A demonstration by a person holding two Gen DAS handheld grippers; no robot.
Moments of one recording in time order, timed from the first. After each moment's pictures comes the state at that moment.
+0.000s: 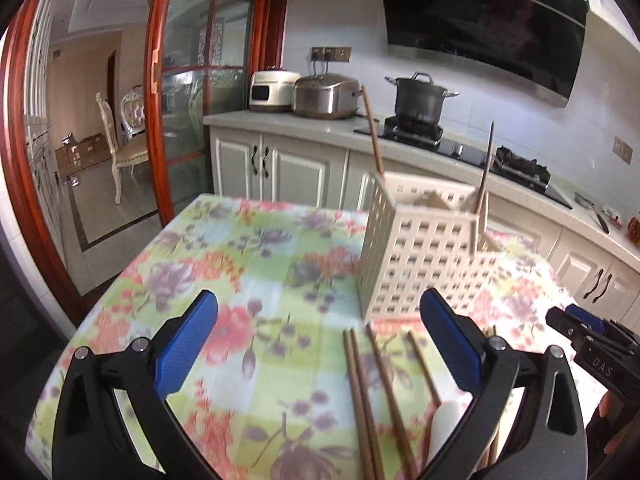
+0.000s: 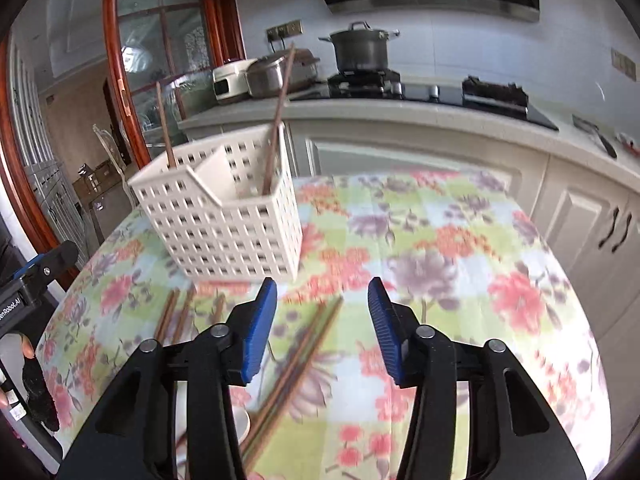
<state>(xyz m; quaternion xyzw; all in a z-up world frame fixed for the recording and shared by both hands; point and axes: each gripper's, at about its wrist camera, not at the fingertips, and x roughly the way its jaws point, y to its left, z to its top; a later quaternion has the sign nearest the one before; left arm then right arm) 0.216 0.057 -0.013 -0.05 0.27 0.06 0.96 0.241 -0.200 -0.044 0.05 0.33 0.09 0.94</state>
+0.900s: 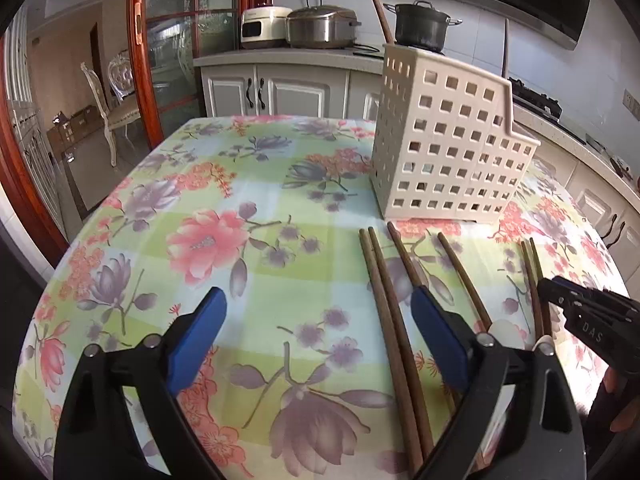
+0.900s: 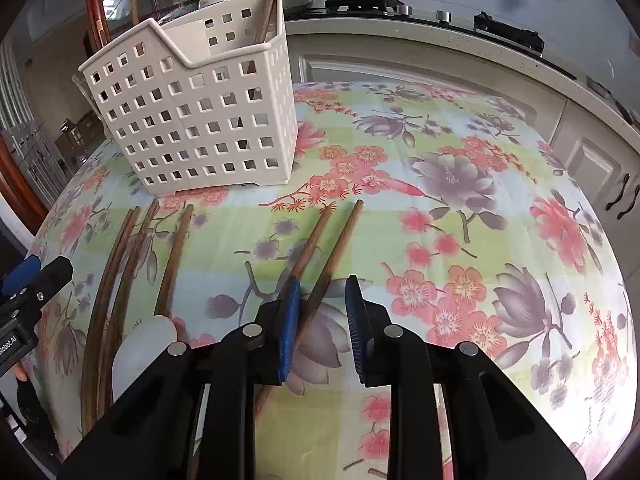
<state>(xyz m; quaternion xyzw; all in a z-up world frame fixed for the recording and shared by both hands) 0.230 0.058 -0.089 -0.04 0.37 0.04 0.93 0.267 -0.168 -0.114 0.01 0.44 0.07 0.90</state>
